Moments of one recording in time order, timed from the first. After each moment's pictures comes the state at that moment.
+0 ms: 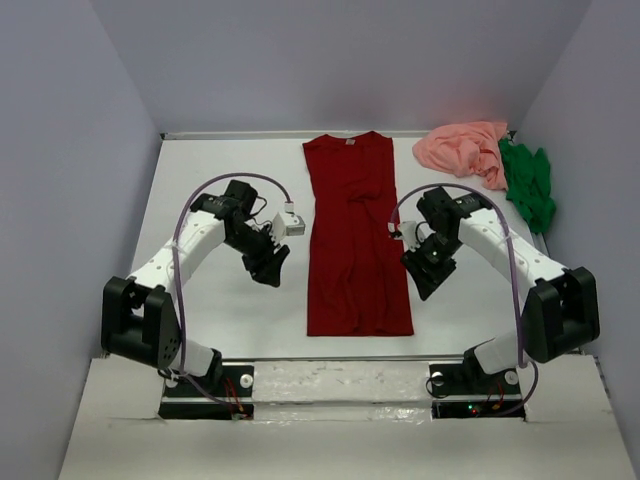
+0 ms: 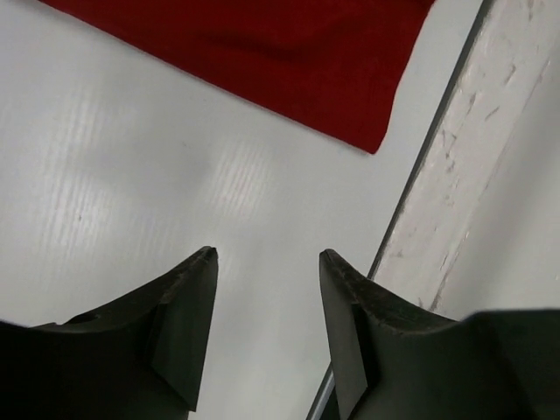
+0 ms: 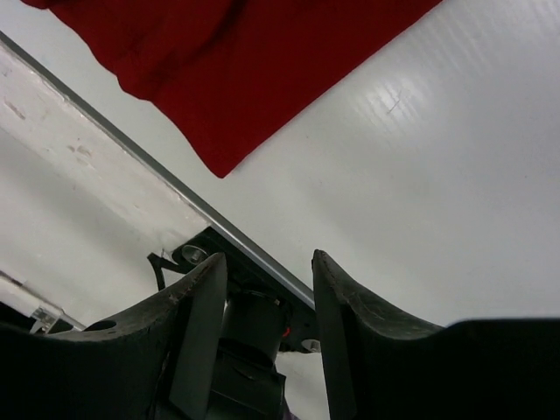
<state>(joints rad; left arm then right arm) -0.30 1.43 1.13 -1.06 0.67 0.70 0.36 1.45 1.15 -1.26 -0.30 -0.39</state>
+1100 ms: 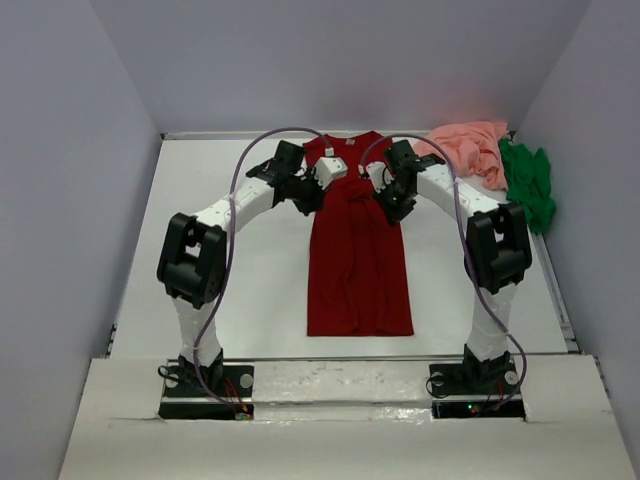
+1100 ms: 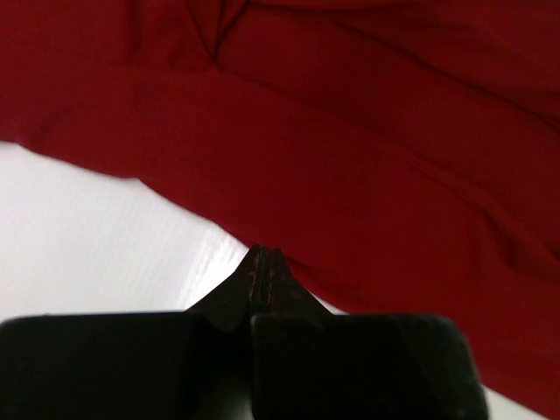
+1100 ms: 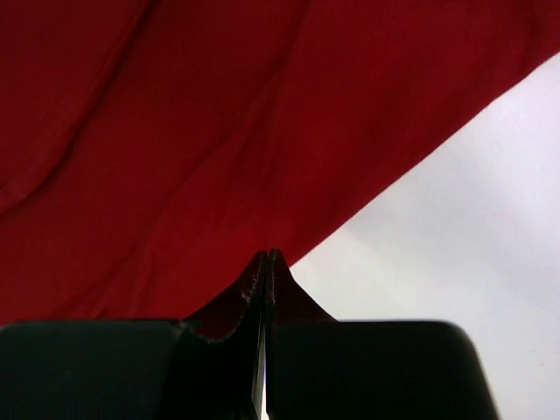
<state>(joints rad) -0.45 1.84 1.44 -0.45 0.46 0.47 0.36 1.97 1.62 -0.88 -0.16 -0.37</state>
